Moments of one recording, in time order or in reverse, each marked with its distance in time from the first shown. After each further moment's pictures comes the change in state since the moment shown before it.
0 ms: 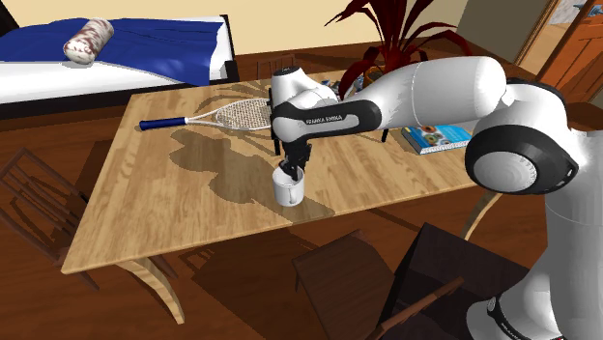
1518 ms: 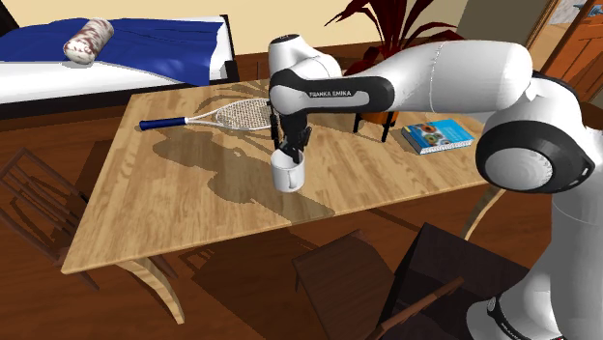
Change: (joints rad) arm 0.000 -0.045 -0.002 0.118 -0.005 -0.163 0.006
